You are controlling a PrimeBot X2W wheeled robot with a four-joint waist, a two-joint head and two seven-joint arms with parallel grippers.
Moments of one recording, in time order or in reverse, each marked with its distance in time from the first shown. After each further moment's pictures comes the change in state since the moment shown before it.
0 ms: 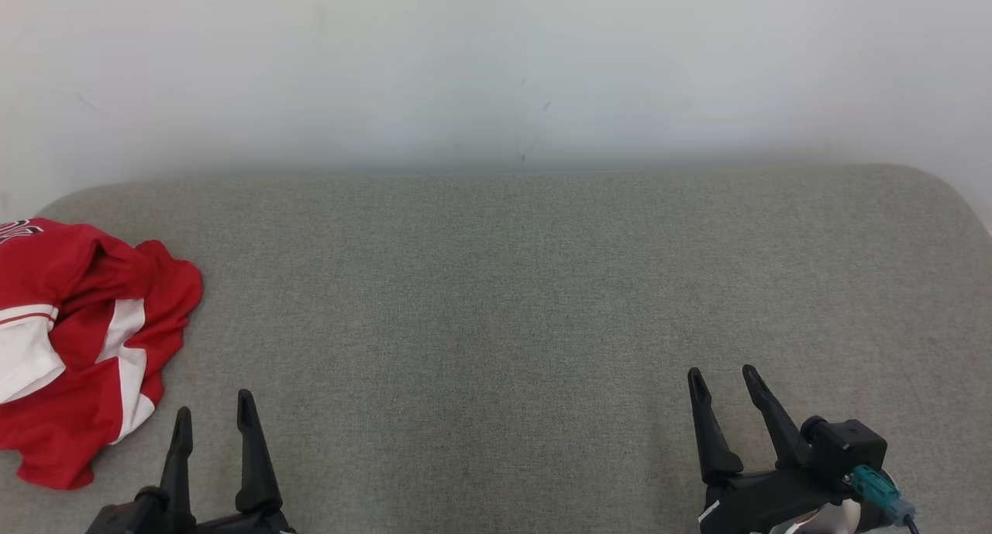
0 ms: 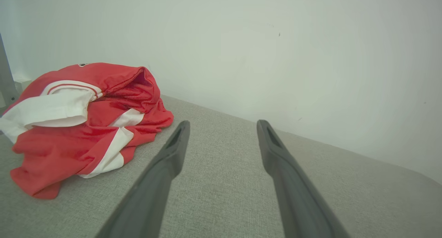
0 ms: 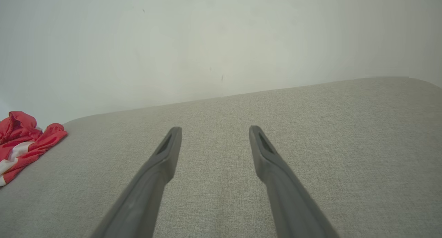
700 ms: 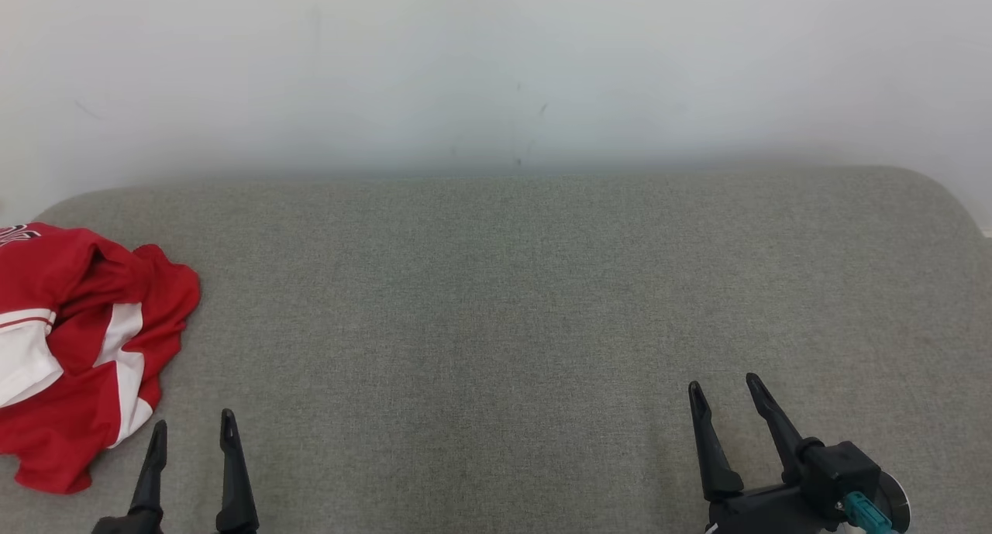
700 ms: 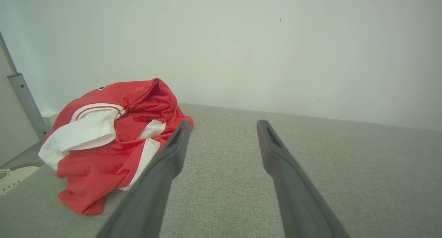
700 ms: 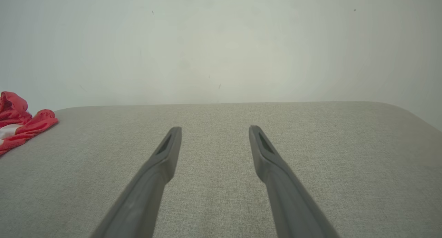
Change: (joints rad) left arm 0.020 0.001 0.098 0.036 0.210 -0.079 -0.013; right arm 0.041 0.001 -0.005 -0.025 -0.133 0.000 -0.067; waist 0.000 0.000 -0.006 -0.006
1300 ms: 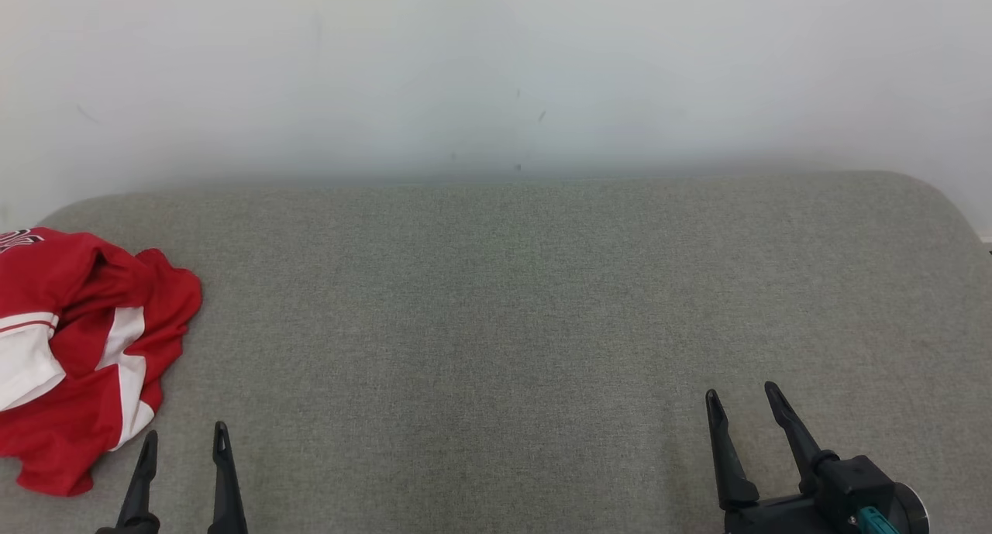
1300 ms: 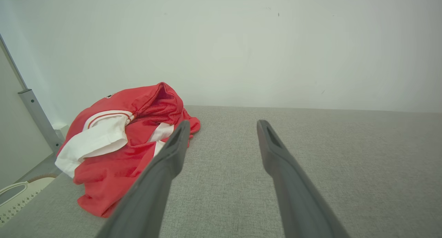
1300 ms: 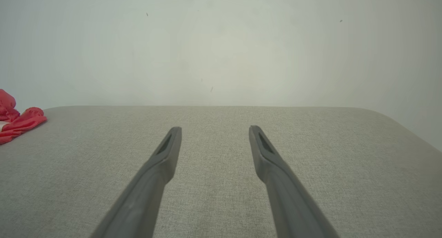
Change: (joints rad) left arm 0.021 0.000 0.035 -0.003 0.092 -0.030 -0.008; right arm 0.028 0.001 -0.034 -0.004 -0.050 0.000 -0.034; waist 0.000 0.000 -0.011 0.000
